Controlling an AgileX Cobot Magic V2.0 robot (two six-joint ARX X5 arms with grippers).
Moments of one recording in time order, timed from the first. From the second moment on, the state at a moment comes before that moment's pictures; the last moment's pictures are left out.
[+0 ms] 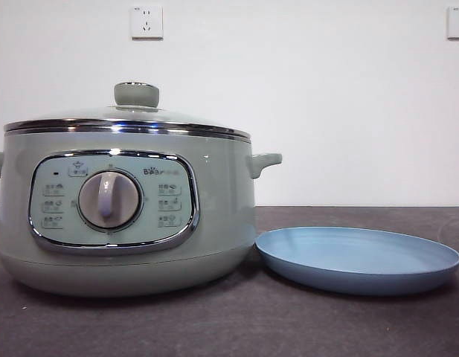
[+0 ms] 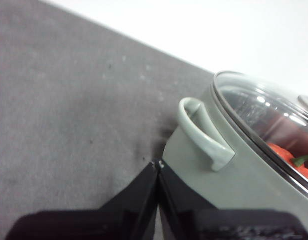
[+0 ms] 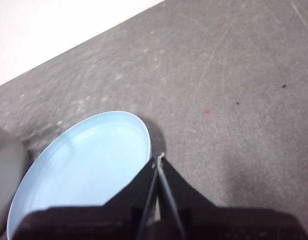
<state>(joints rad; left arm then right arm) 0.07 0.05 0.05 -0.20 0.21 -0.42 0.06 0.06 0.06 -0.30 -0.08 0.41</state>
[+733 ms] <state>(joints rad) 0.07 0.05 0.46 -0.40 0.16 -0.44 0.06 0.38 0.56 -0.31 -0.09 0.36</state>
